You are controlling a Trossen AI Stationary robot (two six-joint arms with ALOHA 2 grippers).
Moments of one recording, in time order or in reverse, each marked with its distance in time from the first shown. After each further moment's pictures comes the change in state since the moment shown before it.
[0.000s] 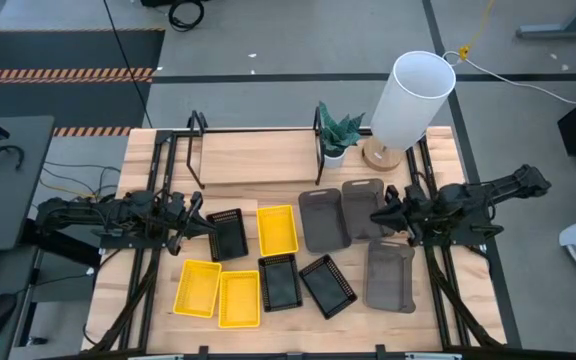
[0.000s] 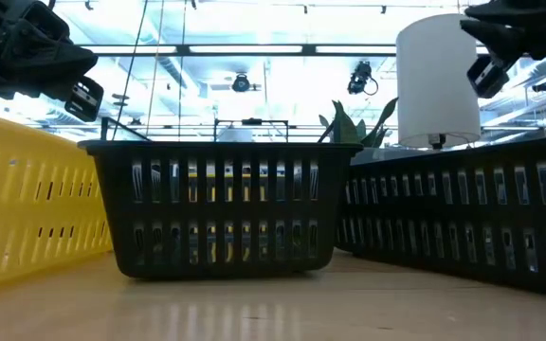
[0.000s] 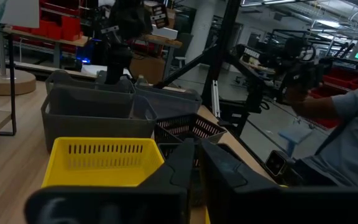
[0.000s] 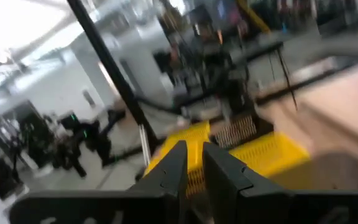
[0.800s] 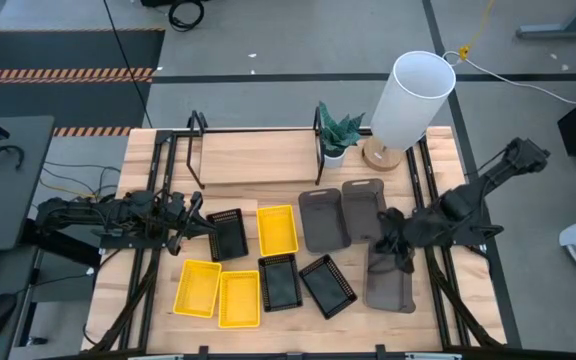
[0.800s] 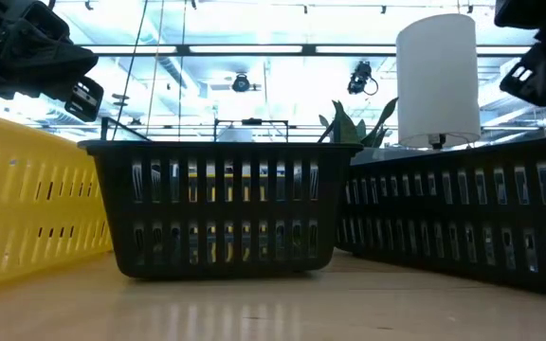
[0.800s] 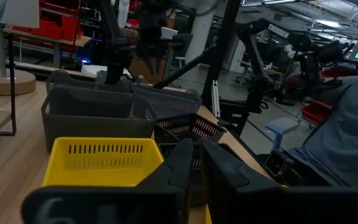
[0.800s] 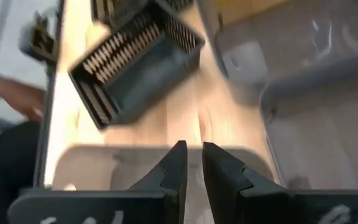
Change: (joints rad) left arm 0.000 0.000 0.000 0.000 0.000 0.000; right arm 0.283 0.562 0.439 -0.821 0.014 0.239
